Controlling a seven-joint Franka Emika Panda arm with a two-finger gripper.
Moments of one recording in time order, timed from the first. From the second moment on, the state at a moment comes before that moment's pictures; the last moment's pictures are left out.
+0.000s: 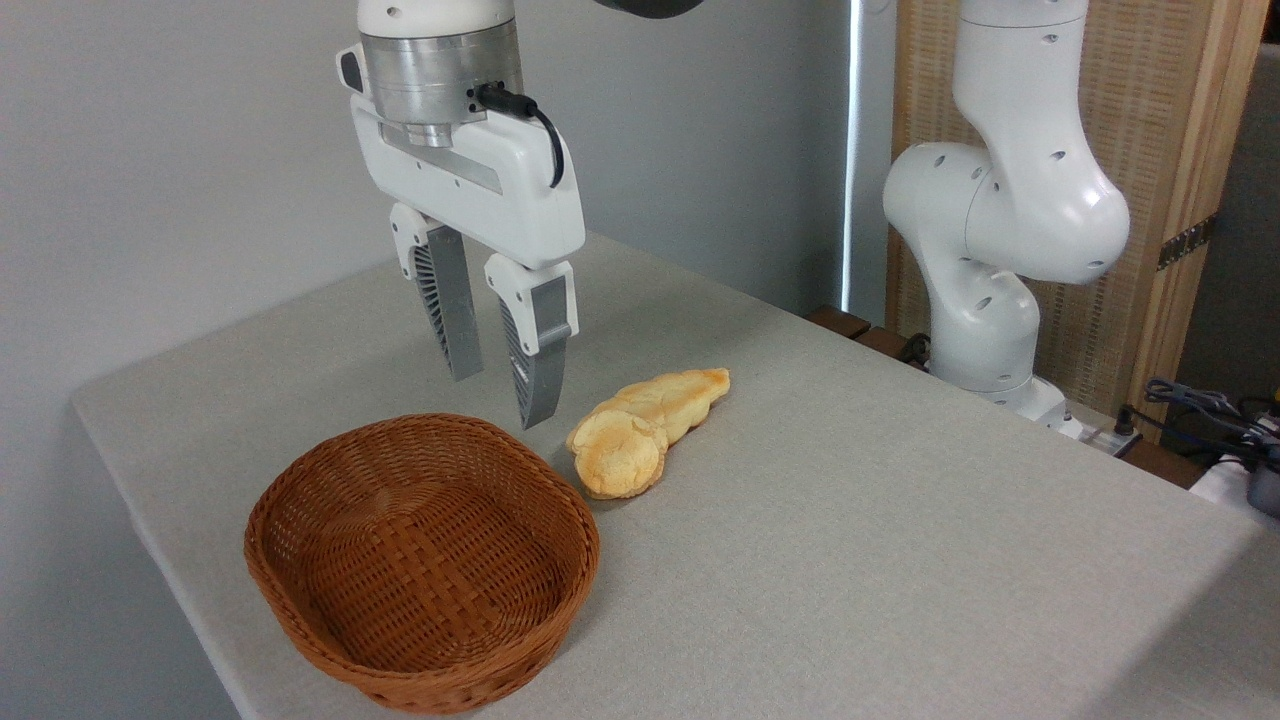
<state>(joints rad) 0.01 -0.01 -0.05 -1.68 -0.03 1.73 0.71</state>
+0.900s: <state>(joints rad) 0.00 -0.02 -0.05 -1.66 -0.03 1.66 0.70</state>
